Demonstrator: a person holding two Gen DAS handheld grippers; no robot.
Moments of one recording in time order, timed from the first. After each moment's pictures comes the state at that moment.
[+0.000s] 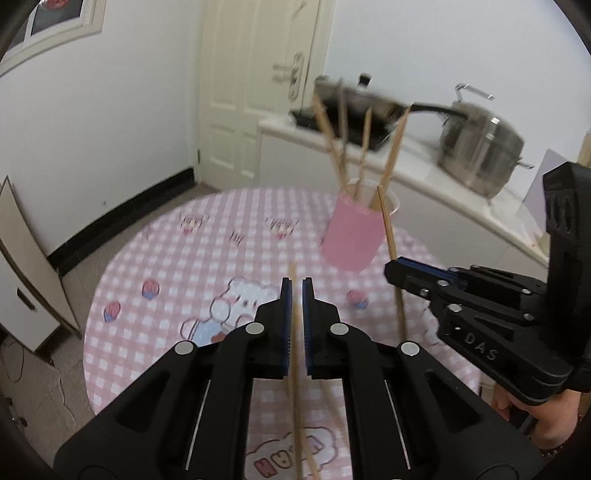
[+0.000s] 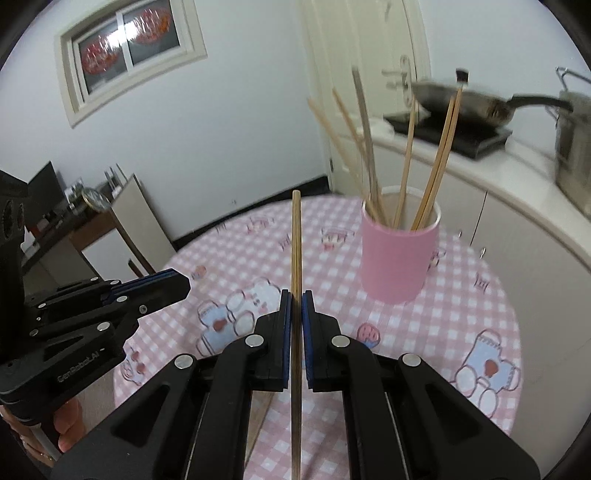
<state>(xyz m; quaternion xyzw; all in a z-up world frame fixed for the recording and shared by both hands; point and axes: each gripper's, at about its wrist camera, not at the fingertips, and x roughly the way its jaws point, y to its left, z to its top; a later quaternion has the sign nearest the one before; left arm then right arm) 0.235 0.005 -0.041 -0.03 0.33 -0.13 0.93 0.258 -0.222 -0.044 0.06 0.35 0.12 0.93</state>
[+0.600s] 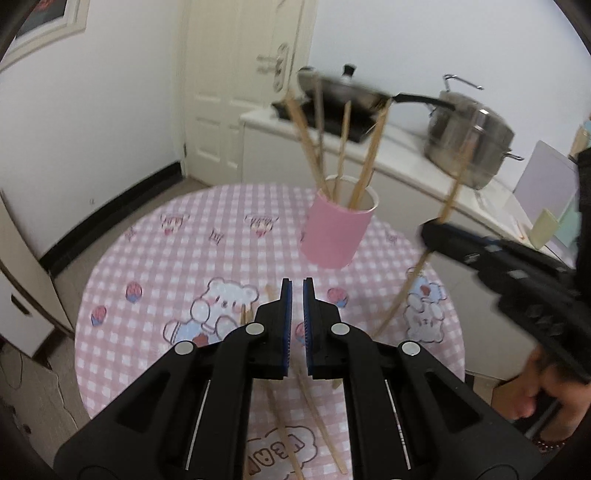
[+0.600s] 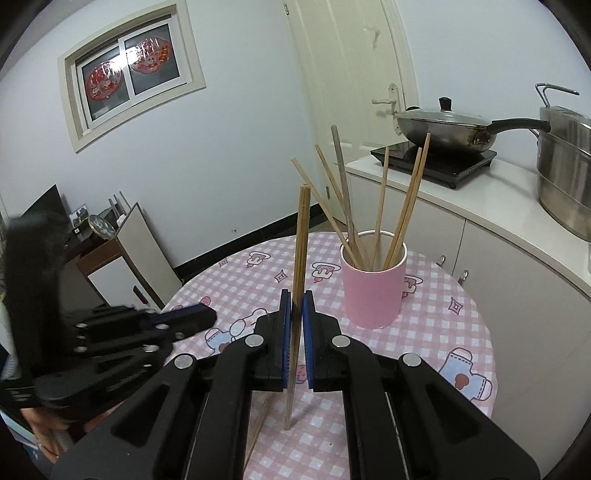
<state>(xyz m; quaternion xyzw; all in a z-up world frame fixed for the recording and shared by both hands) 0.255 -0.012 -0.044 -0.02 0.37 -0.14 0.92 0.241 -0.249 -0.015 0.08 0.31 0.11 0.94</state>
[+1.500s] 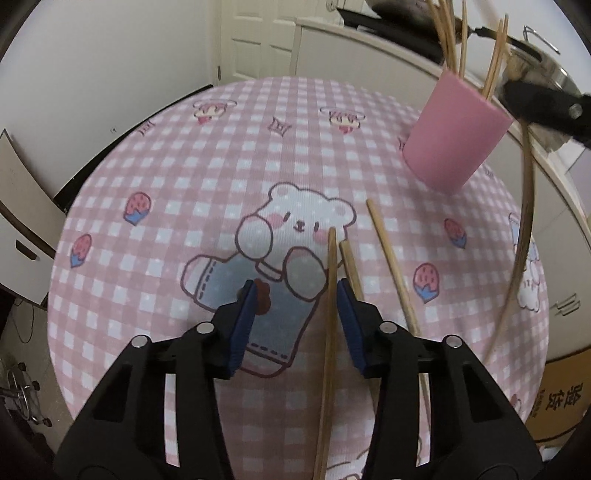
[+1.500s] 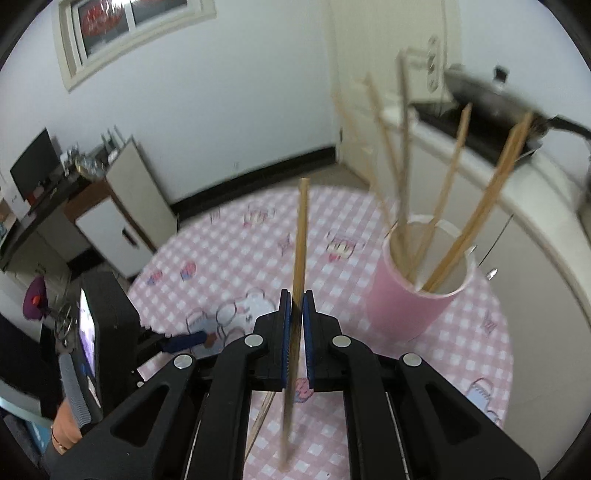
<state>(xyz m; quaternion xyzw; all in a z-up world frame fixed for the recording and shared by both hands) 0.309 0.028 -0.163 -0.02 0.50 -0.08 0.86 0.335 -0.201 -0.056 0.01 0.44 0.14 0.89</state>
